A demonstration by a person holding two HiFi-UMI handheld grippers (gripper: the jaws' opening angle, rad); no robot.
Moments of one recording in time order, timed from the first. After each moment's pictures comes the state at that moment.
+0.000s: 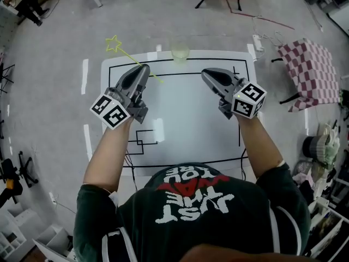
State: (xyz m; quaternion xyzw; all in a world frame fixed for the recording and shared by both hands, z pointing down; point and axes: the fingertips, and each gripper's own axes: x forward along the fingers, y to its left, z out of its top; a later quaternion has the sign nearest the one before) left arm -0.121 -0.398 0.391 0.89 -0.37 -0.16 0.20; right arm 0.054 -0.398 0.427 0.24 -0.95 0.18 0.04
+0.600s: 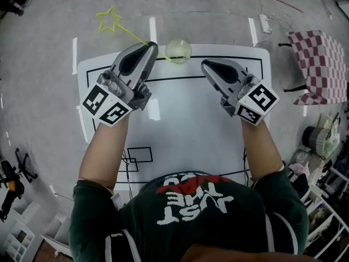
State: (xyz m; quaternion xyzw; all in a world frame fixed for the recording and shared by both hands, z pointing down) left arm -0.094 -0.498 0.433 0.92 -0.34 -0.15 0.14; right arm 0.027 -0.472 0.483 0.24 -0.96 0.15 0.07
